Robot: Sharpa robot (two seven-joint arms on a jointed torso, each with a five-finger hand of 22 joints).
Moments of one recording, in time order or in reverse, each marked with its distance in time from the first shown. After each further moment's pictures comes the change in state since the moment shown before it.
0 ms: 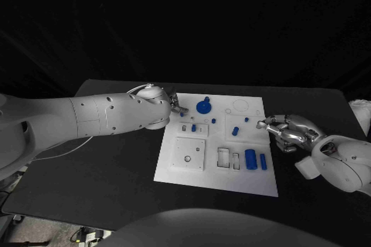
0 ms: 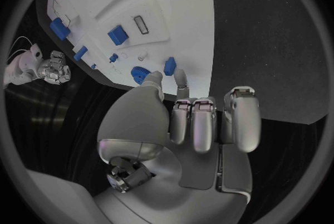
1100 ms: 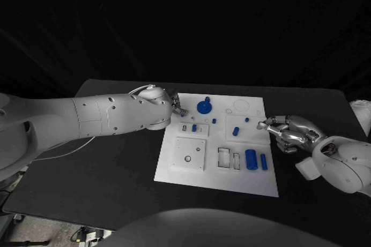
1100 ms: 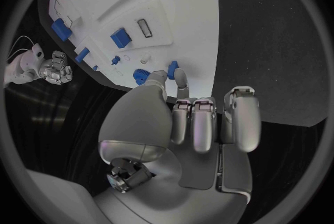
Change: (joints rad) left arm -0.004 0.005 0.000 0.000 0.010 0.009 0.006; left_hand 0.072 -0.004 0.032 -0.004 0.124 -0.003 -0.004 0.004 0.017 0.000 0.000 0.000 0.000 0.000 0.000 0.000 0.000 0.000 0.000 0.000 -0.004 0.000; right arm -0.004 0.001 0.000 -0.003 0.000 0.001 0.000; right_hand 0.000 0.000 0.004 0.004 0.000 0.004 0.004 -0.004 -0.001 0.000 0.000 0.001 0.000 -0.003 -0.003 0.000 0.000 0.000 0.000 0.000 0.000 0.001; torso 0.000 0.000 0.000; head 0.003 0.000
